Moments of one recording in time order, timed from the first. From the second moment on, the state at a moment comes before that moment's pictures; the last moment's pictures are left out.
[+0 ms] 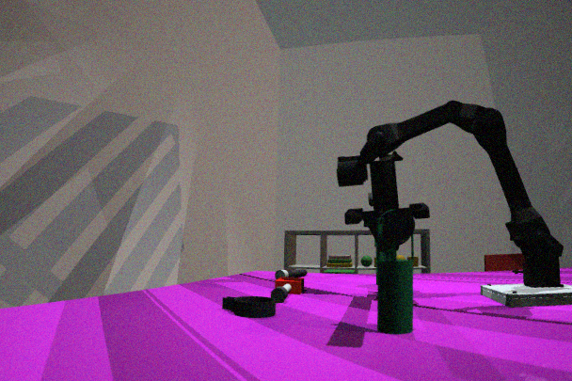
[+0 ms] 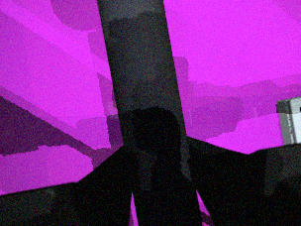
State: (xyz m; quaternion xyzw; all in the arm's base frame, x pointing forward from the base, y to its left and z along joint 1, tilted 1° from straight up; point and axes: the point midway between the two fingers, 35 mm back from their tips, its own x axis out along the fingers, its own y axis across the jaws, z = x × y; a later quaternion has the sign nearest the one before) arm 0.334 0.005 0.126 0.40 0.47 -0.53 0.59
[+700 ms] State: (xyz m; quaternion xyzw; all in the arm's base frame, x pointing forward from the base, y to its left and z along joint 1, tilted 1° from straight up) arm 0.335 -0.003 0.126 0.40 0.47 -0.53 0.58
